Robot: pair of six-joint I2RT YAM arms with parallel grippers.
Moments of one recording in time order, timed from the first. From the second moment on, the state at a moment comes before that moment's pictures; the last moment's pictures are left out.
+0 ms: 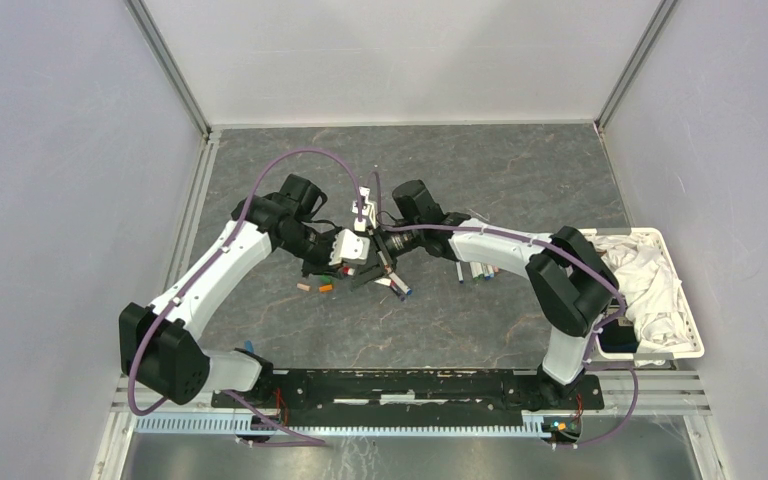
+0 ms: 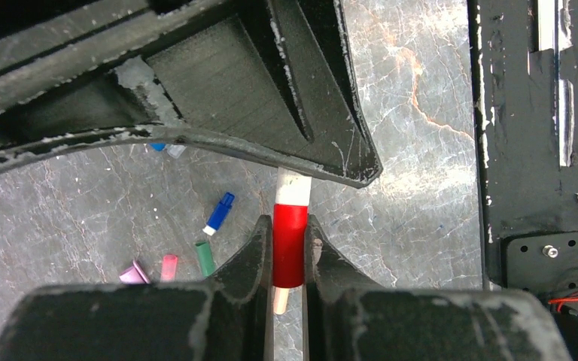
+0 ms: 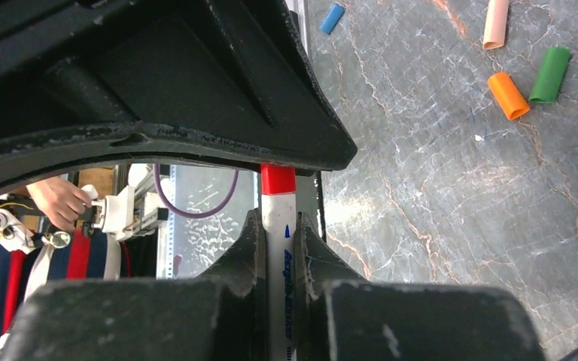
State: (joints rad) left arm -0.43 1.33 1.16 -1.09 0.65 1.22; right arm 0.77 1.81 1.18 0.04 -1.03 0.43
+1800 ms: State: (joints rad) left arm -0.18 1.53 0.90 -0.68 0.39 1.11; right arm 0.55 1.57 0.87 -0.25 0.22 0.19
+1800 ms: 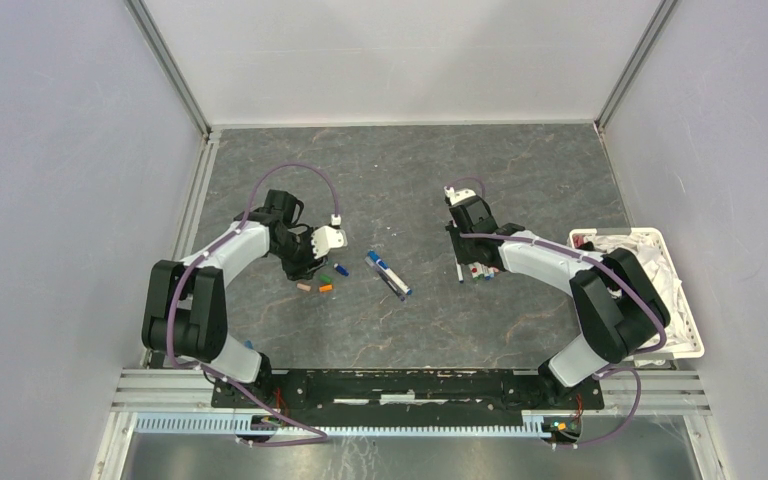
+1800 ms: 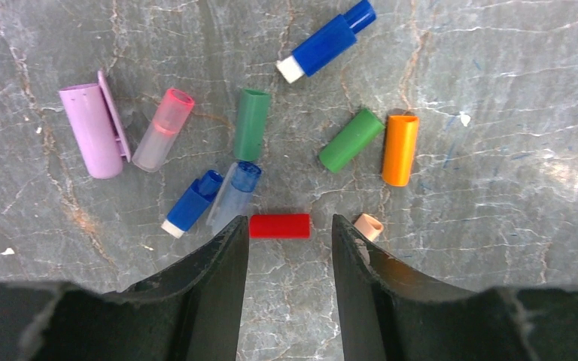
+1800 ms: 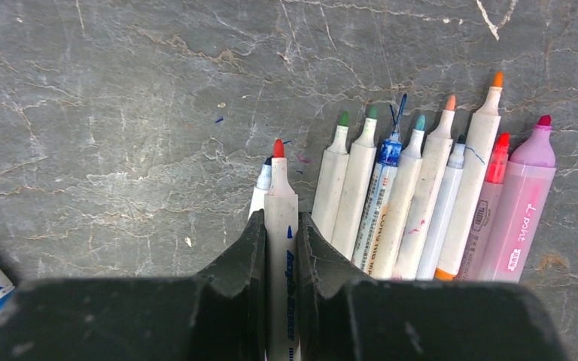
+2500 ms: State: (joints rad) left arm -0.18 1.47 1.16 -0.95 0.53 1.06; right arm 0.55 1.57 0.82 -0.23 0.24 0.18
